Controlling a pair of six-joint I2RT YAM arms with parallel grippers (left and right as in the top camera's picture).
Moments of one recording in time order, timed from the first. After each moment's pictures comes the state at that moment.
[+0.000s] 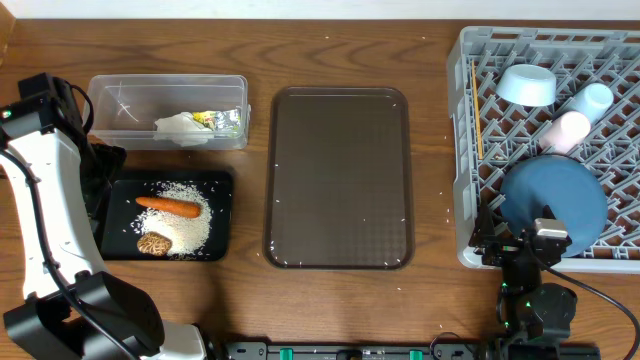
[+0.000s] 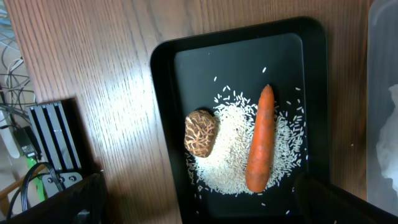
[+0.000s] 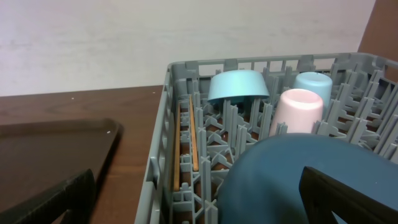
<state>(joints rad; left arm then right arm) 0.42 1.64 1.56 -1.45 -0.23 -0.97 -0.05 0.01 0.01 -0.07 0.03 0.07</state>
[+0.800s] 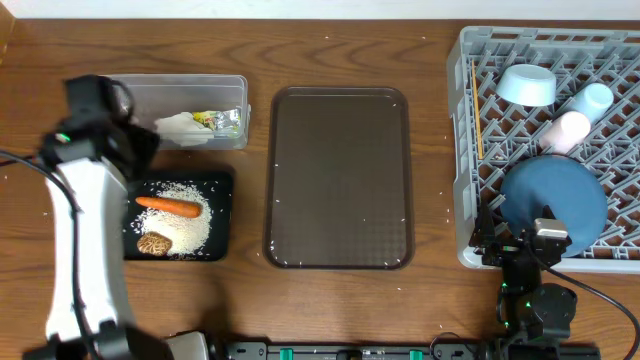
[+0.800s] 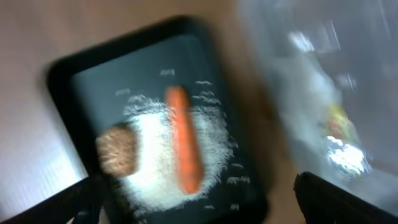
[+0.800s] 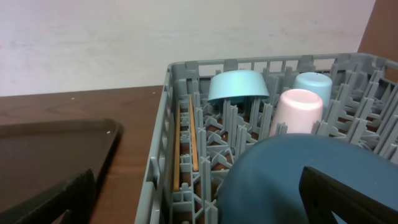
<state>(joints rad) 0.23 1.44 1.29 -1.04 -0.22 -0.91 -0.05 0.01 0.01 -0.07 0.03 0.07</state>
